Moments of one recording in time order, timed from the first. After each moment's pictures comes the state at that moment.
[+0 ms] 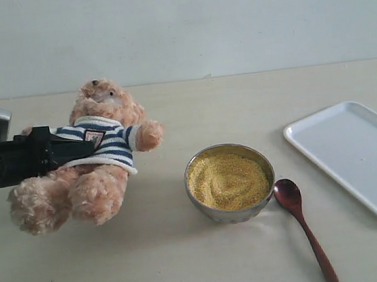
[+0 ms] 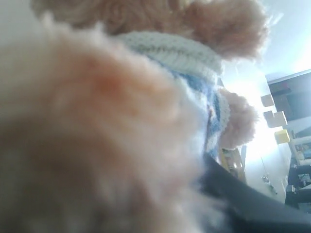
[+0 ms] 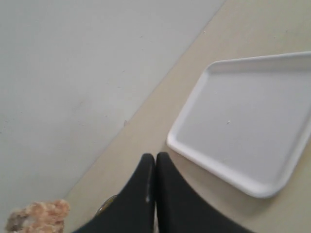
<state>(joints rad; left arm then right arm) 0.13 1.98 -0.81 -1.75 1.05 1.57 -0.12 0.00 0.00 0.57 0.30 0.29</state>
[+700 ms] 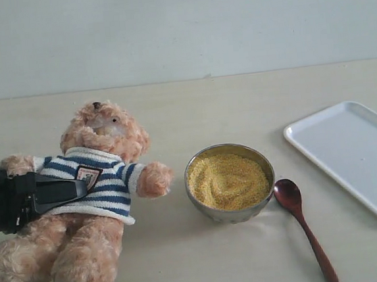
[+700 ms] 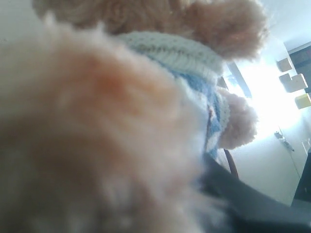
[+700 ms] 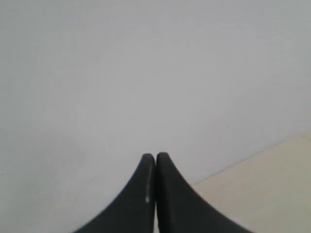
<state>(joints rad) 0.13 1.67 -0.46 -1.73 1.00 1.71 -0.12 0.23 -0.36 0.58 0.10 -0.15</state>
